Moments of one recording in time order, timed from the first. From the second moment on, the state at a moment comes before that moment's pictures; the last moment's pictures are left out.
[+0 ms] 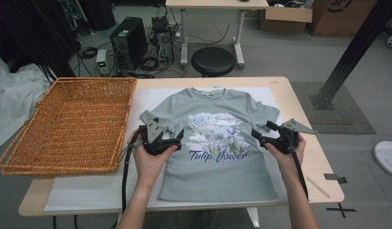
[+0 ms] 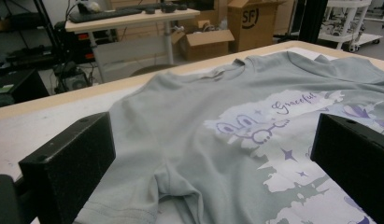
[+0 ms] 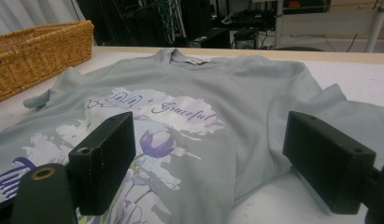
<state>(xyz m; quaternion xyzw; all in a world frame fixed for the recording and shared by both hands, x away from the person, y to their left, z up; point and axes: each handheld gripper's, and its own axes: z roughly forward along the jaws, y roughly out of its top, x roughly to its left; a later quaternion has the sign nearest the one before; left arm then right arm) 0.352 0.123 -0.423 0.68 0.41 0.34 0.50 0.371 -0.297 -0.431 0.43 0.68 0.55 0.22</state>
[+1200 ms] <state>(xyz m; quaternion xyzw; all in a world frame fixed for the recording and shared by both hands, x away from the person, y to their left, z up) 0.348 0.137 -0.419 0.67 0.41 0.35 0.51 0.384 -0.308 -0.420 0.44 0.67 0.54 0.24</state>
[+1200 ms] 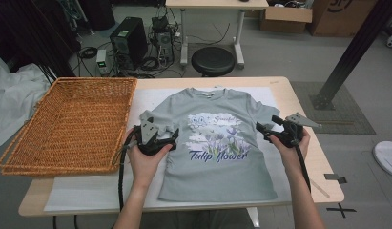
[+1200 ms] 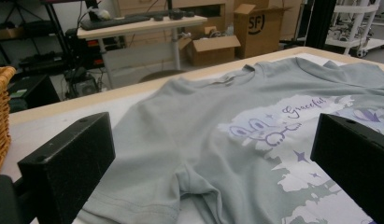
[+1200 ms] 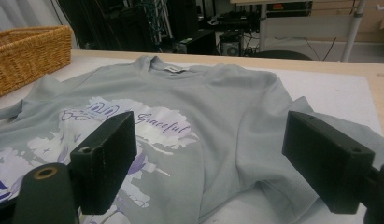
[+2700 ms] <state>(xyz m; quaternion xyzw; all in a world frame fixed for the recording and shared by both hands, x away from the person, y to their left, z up) 0.386 0.157 -0.400 0.60 0.53 0.36 0.49 0.400 -0.337 -0.410 0.45 0.66 0.55 0.25</state>
